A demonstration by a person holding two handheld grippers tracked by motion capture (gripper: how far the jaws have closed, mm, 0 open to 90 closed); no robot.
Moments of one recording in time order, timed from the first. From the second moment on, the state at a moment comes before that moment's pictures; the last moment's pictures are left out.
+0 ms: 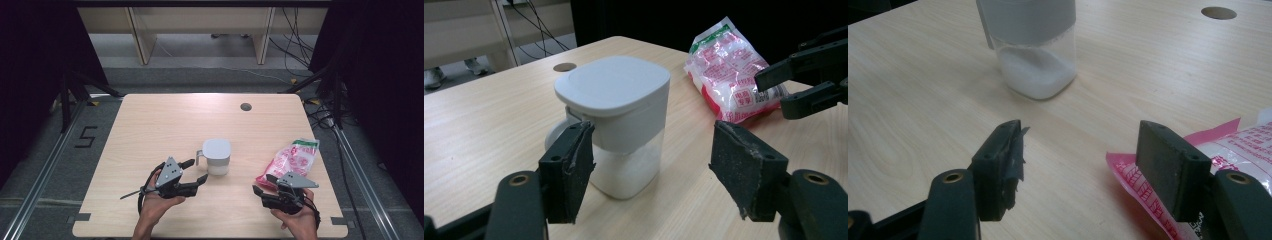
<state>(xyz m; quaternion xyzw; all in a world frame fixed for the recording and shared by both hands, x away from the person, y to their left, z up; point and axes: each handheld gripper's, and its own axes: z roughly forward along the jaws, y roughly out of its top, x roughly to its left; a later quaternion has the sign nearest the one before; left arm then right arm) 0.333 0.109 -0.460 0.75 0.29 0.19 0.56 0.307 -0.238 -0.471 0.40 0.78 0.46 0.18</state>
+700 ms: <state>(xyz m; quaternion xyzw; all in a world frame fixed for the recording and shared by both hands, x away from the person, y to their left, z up) 0.308 0.111 -0.497 0.76 0.31 0.18 0.54 0.302 -0.234 -0.475 0.39 0.79 0.45 0.16</state>
